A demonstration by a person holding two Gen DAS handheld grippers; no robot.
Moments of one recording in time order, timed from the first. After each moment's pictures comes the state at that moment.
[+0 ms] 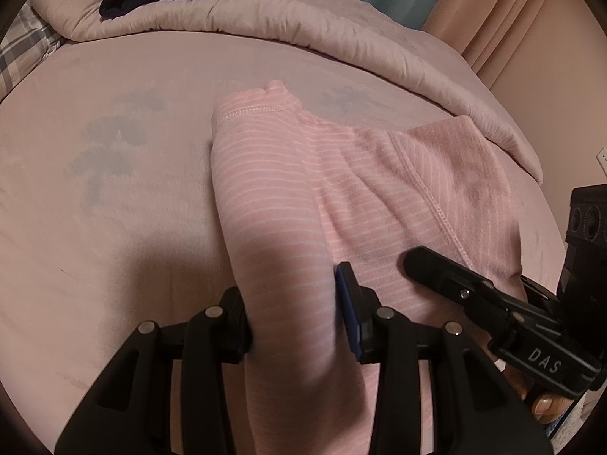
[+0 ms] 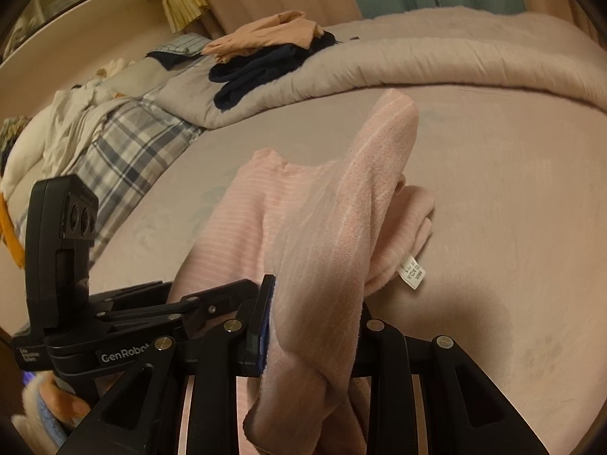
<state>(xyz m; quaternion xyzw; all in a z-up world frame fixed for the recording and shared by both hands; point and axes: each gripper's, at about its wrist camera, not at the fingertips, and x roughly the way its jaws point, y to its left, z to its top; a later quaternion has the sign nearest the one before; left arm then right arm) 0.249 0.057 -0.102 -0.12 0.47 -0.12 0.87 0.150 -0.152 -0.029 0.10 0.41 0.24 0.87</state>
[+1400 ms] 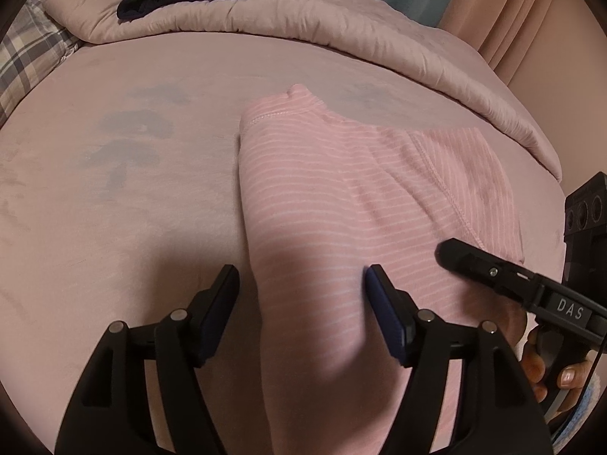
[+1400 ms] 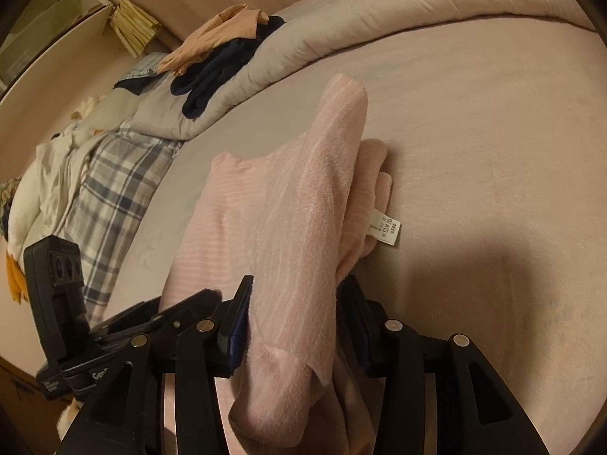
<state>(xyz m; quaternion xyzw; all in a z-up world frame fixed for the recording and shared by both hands) 0.240 0.061 -0.106 -0.09 0.47 -0.07 0.87 0.162 -0.187 -0.048 0.19 0.46 0.22 0.84</state>
